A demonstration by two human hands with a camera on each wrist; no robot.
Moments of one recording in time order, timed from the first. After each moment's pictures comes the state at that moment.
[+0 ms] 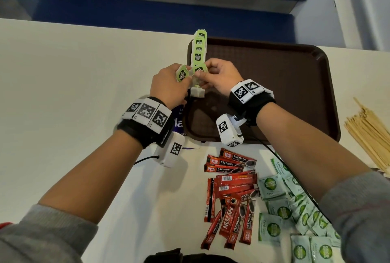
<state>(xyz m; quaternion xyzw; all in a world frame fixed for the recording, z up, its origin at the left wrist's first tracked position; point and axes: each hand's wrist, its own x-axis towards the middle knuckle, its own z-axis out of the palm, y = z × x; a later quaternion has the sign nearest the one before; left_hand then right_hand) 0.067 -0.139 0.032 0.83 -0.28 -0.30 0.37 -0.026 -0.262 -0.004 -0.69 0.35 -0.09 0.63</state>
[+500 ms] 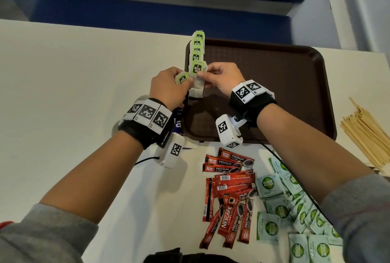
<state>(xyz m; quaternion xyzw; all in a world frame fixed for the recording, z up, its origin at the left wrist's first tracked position) 0.065 -0.139 0.025 0.84 -0.28 -0.29 0.35 -0.033 -0.263 0.003 -0.66 0.38 -0.11 0.64</state>
